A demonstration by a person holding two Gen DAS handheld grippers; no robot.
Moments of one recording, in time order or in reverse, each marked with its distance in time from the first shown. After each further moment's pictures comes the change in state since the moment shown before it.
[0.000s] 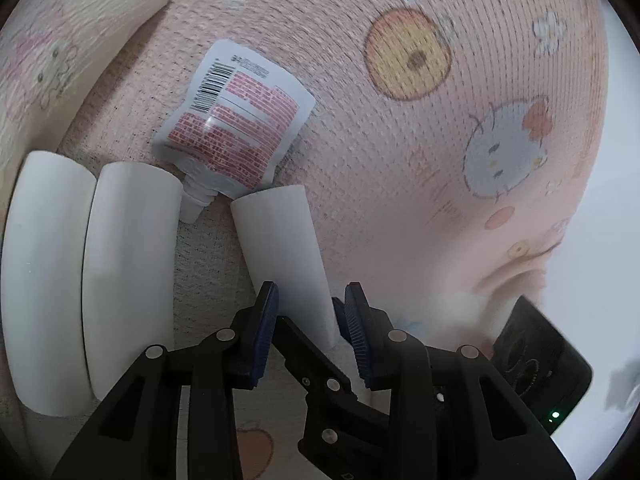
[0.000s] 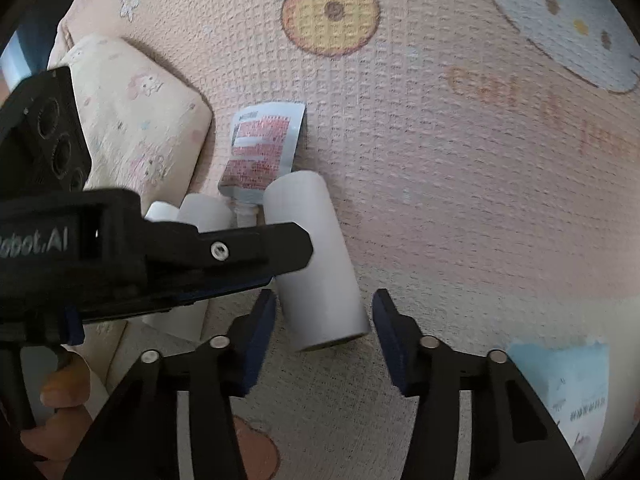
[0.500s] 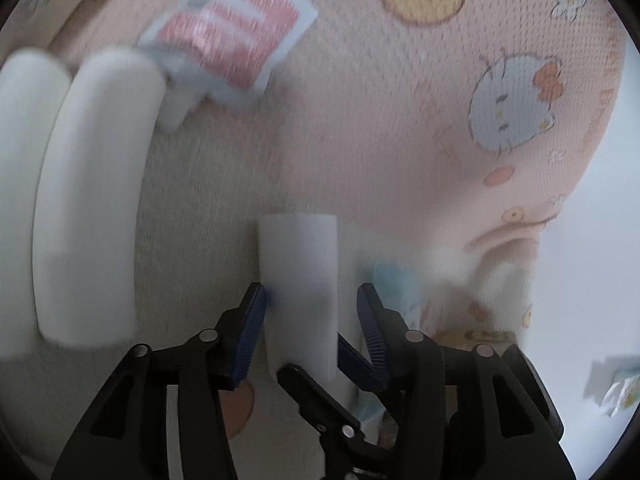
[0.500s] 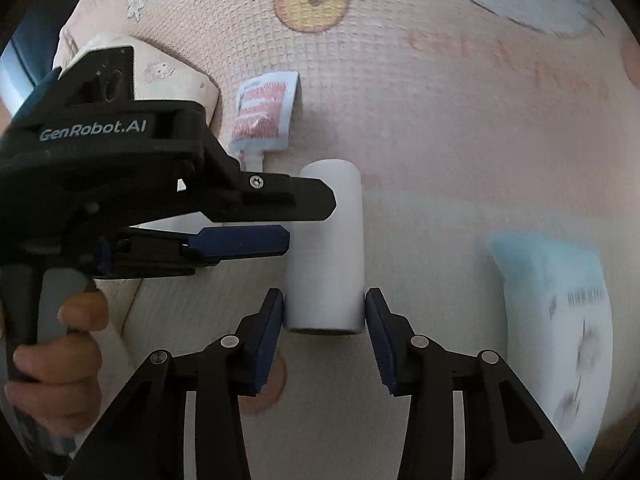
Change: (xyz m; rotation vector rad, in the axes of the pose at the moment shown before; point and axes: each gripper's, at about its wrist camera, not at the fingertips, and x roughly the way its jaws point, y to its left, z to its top) left arm 0.017 0.008 -0.023 -0.056 0.216 -0.046; right arm -0.058 -0.009 -0.076 0.126 0.024 0.035
